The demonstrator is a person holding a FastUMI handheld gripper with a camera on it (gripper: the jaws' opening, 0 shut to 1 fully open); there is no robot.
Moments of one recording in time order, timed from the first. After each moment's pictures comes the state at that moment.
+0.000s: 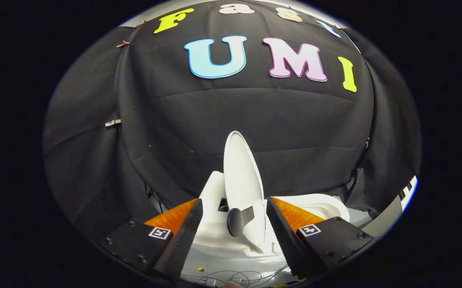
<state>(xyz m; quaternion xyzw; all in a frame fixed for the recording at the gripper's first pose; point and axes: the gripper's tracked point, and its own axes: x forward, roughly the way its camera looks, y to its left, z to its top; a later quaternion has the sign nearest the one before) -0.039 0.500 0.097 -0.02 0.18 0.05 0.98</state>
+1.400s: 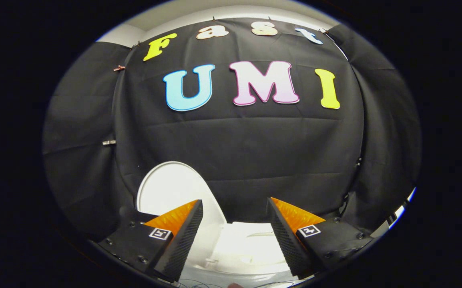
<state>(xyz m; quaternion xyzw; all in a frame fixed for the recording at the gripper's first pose) -0.017 0.276 0.143 -0.02 0.09 0.07 0.99</state>
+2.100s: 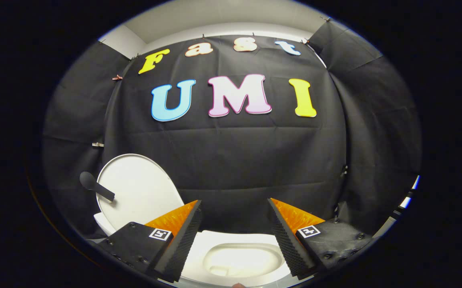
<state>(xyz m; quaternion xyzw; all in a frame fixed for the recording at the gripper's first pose) -0.016 0.164 0.095 -0.02 -0.04 0.06 1.00</state>
